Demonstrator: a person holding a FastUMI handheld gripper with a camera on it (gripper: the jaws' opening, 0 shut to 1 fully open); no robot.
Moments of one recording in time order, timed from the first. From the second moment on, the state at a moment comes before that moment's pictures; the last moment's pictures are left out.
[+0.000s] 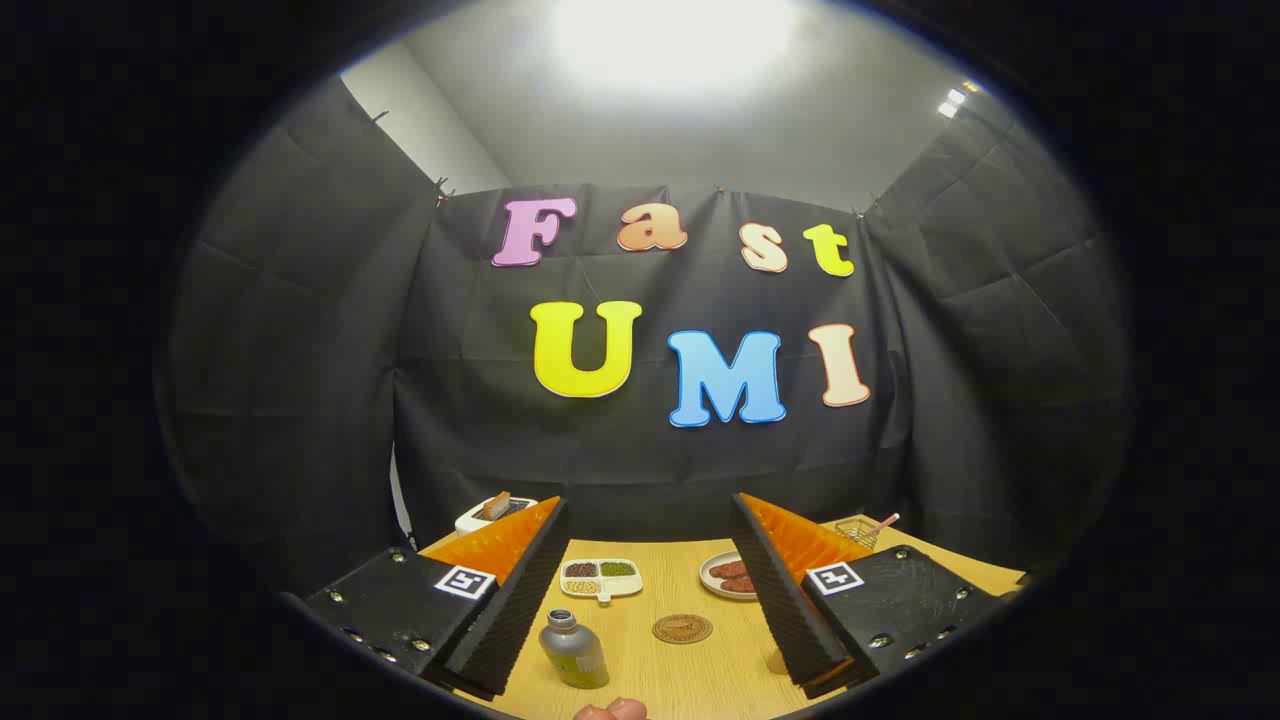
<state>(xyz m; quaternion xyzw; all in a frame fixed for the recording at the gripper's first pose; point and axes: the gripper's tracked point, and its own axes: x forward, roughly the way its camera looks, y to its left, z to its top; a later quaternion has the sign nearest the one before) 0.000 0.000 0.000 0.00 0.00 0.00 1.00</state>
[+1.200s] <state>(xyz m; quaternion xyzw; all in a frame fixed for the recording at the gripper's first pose) 0.009 0.006 -0.001 0.02 -0.01 0.01 1.00</state>
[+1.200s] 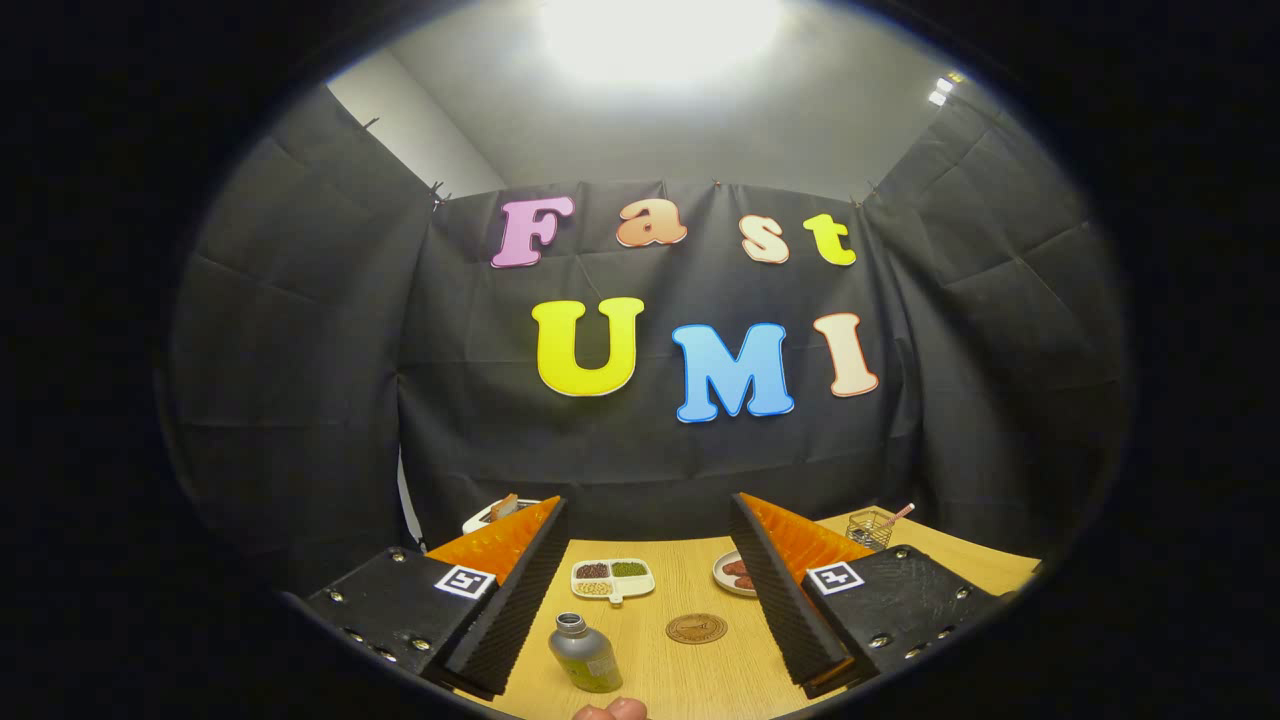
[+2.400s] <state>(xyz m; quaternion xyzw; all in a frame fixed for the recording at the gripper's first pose) 0.046 0.072 -0.141 -0.03 0.07 0.02 1.00</state>
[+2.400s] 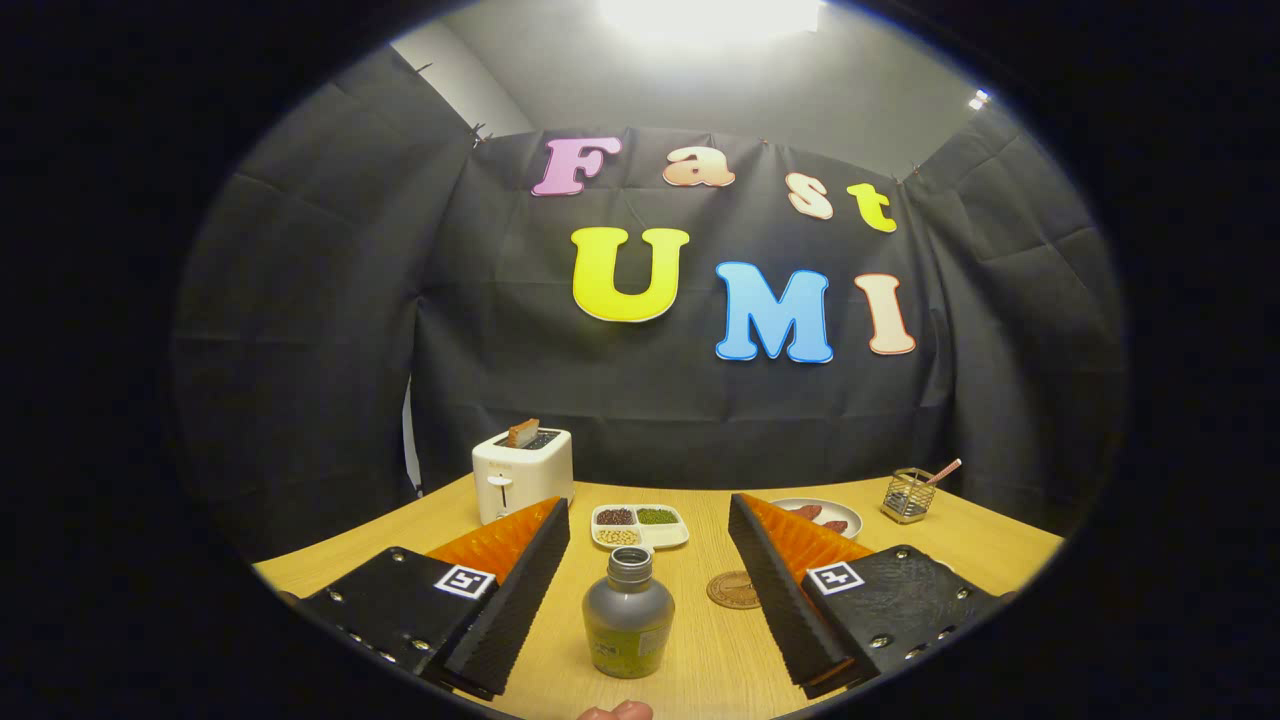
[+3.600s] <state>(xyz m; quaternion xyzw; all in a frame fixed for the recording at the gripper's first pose) 0.052 0.085 -0.289 0.00 0.23 0.00 0.97</state>
